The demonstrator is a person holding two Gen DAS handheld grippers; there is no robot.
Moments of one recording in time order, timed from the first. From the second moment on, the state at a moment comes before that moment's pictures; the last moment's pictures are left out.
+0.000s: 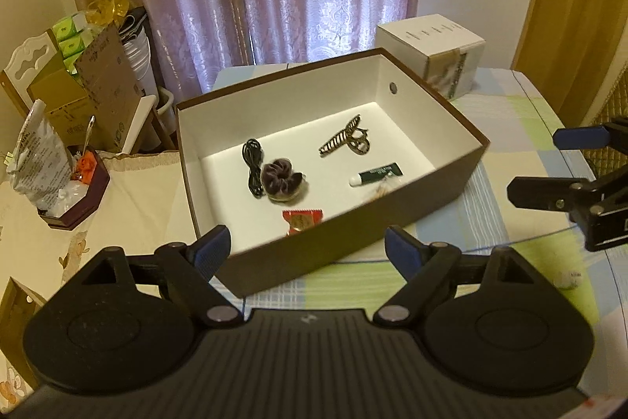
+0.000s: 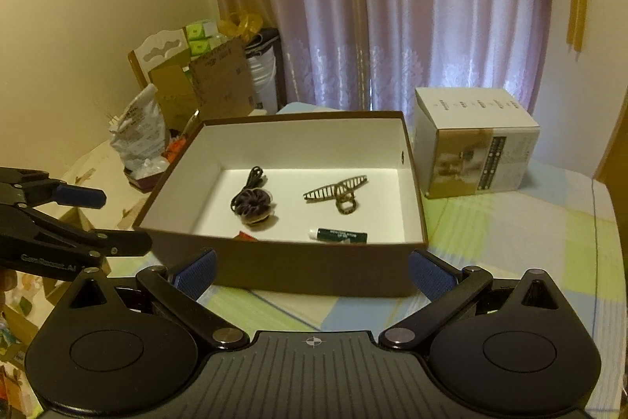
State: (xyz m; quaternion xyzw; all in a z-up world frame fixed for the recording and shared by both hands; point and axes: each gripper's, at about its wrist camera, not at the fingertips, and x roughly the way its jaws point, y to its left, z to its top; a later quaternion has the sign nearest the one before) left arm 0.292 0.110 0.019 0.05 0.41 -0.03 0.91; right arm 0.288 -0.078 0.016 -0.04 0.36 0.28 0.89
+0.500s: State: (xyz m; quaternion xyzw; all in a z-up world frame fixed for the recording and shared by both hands) left arm 0.248 0.083 0.009 0.07 0.42 -0.03 0.90; right arm 0.230 -0.116 0.004 -0.03 0.37 0.26 0.89
